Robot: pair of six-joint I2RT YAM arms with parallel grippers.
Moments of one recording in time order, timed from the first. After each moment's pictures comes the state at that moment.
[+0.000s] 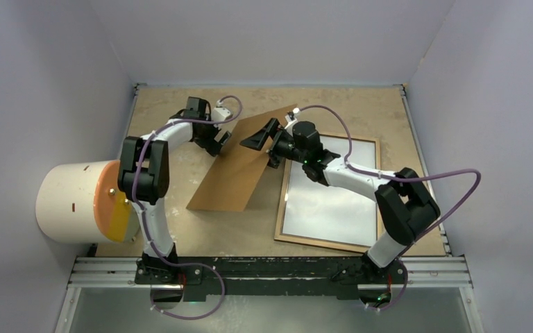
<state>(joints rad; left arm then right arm) -0.17 2.01 1.39 -0.43 0.14 0.52 0.65 1.65 0.99 0.38 -0.37 1.26</state>
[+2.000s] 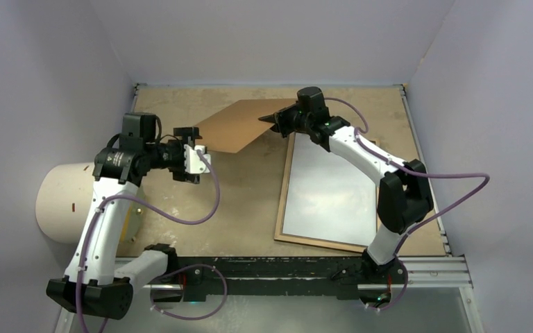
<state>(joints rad) -0.13 1.07 1.32 -1.11 0.70 1.42 0.52 1.74 1.42 -0.22 -0.27 1.64</state>
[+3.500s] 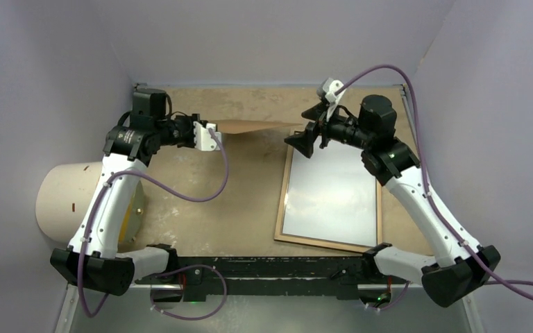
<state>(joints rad) -0.20 1.22 1.43 -0.88 0.59 1.37 0.43 1.17 1.26 -0.29 -0.60 0.01</state>
